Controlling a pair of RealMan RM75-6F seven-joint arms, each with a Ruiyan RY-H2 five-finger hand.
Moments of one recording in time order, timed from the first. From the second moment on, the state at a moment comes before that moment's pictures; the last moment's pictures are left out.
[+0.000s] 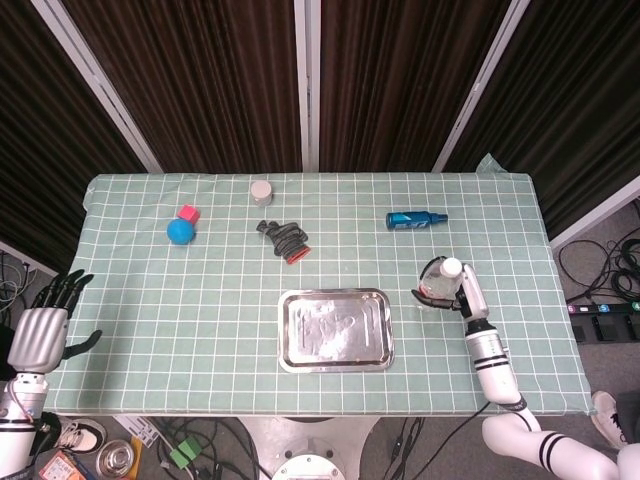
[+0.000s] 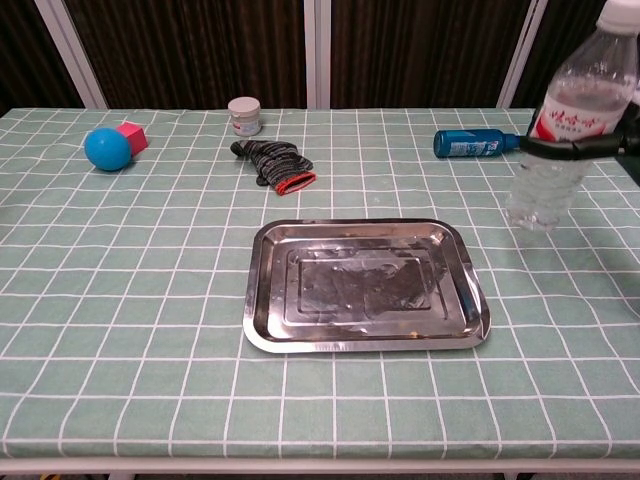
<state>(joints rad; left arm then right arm) -0.17 -1.28 -0.06 -1.37 1.47 1.43 -0.08 0.45 -1.63 0.27 -1.23 -1.39 1.15 0.85</state>
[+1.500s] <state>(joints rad) -0.17 -1.28 -0.06 -1.39 1.47 1.43 -0.08 0.45 -1.52 0.26 -1.32 -1.30 1.09 0.81</state>
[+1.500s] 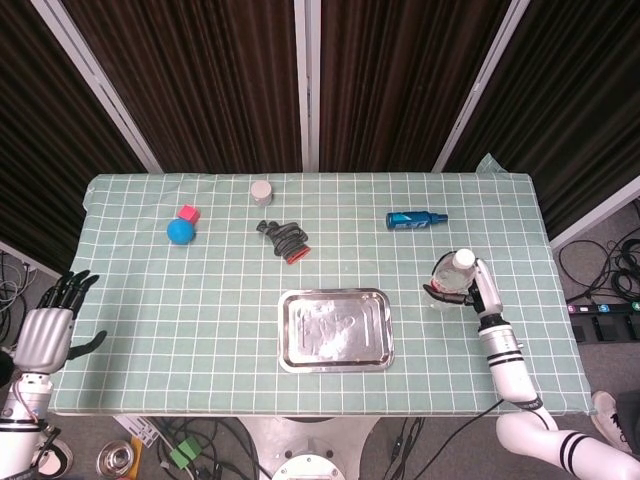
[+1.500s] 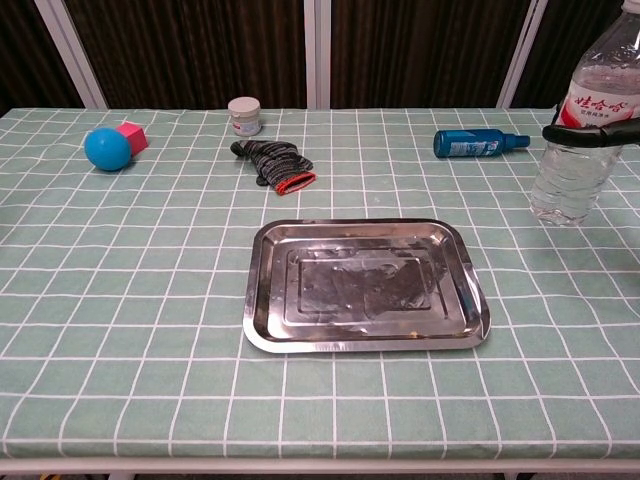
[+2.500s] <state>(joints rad) -0.15 -1.28 -0.05 -1.41 1.47 1.43 -0.07 0.52 -1.57 0.31 -1.49 -1.29 1.07 0.69</state>
